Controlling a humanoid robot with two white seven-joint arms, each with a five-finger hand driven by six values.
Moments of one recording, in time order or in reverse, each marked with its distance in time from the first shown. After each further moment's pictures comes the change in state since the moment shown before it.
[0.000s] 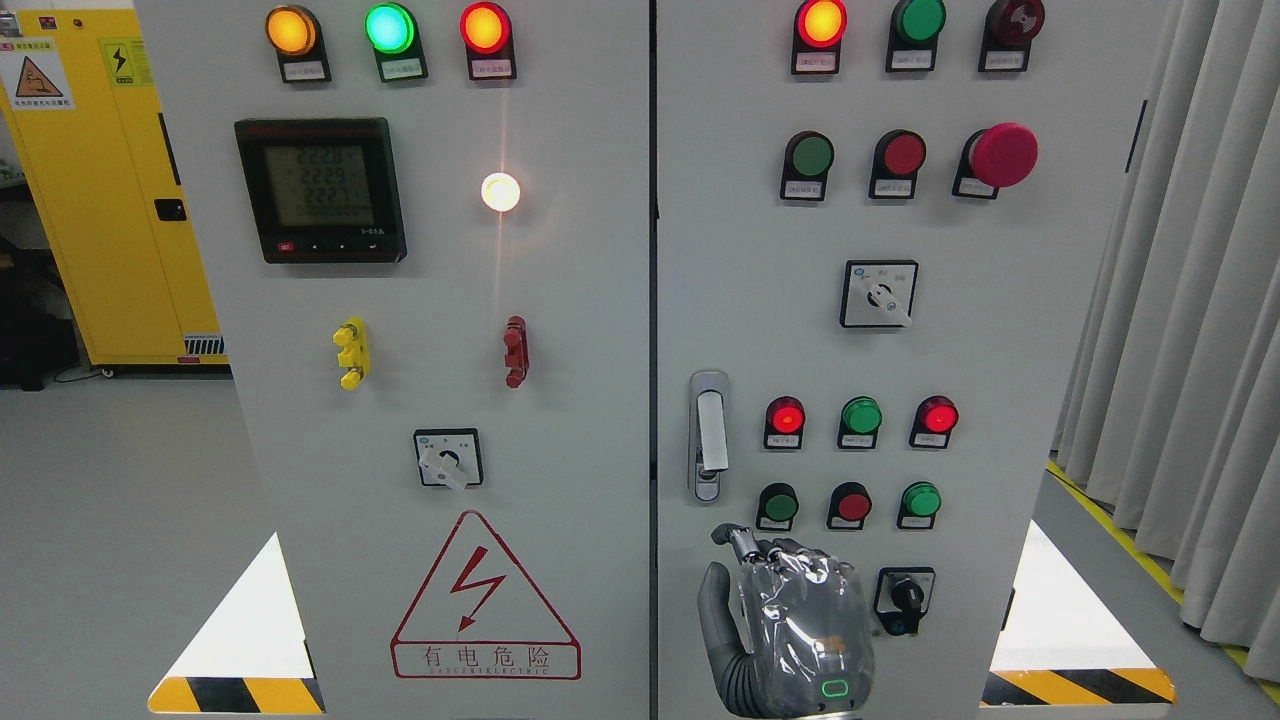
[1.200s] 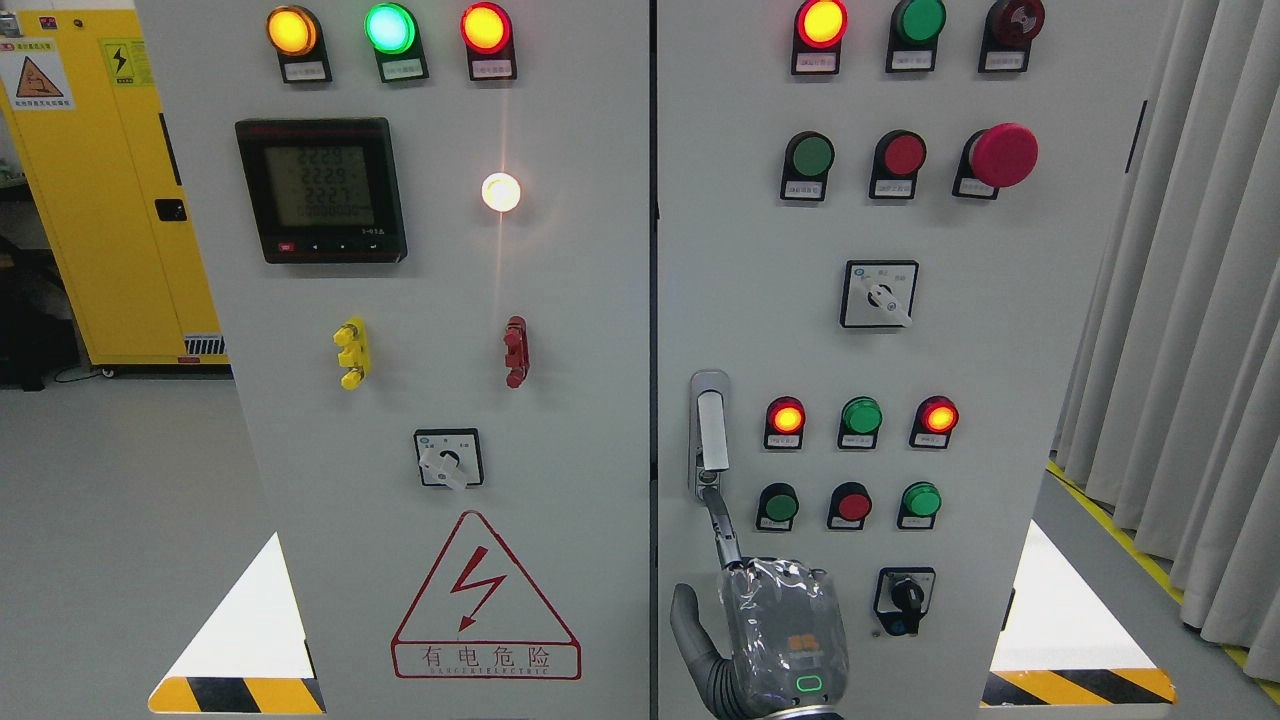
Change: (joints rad) left arm 0.000 0.000 0.000 0.000 0.000 0.005 0.000; right arm -0.029 0.002 0.022 0.119 0.011 0.020 0.013
